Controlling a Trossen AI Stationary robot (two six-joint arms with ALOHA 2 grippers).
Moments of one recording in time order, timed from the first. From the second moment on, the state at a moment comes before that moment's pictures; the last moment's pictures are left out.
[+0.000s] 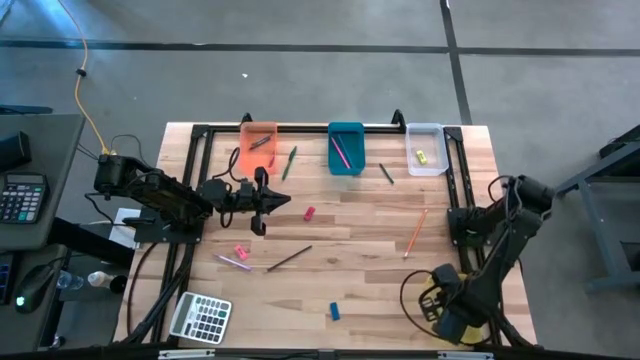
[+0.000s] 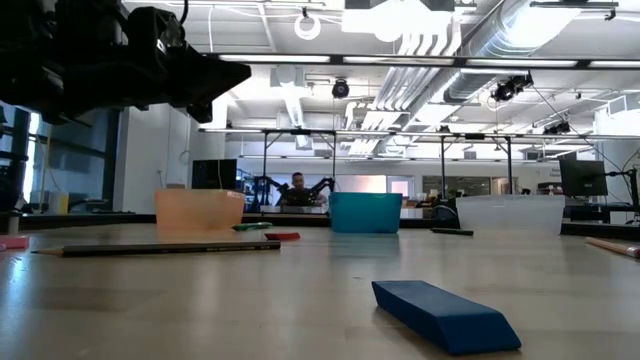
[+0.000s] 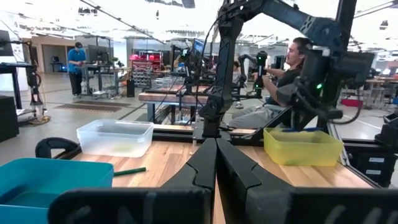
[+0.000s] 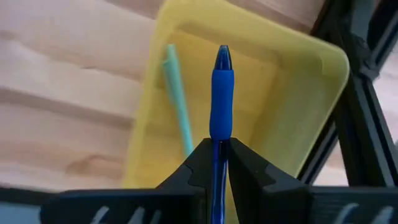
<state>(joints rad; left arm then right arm) 0.20 1.41 0.14 1.42 0.05 -0.04 1.02 1.63 1.19 -1.22 -0.13 2.22</state>
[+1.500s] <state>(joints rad) 0.20 1.41 0.16 1.27 0.01 0.00 0.68 0.96 0.61 -0.73 0.65 1.18</state>
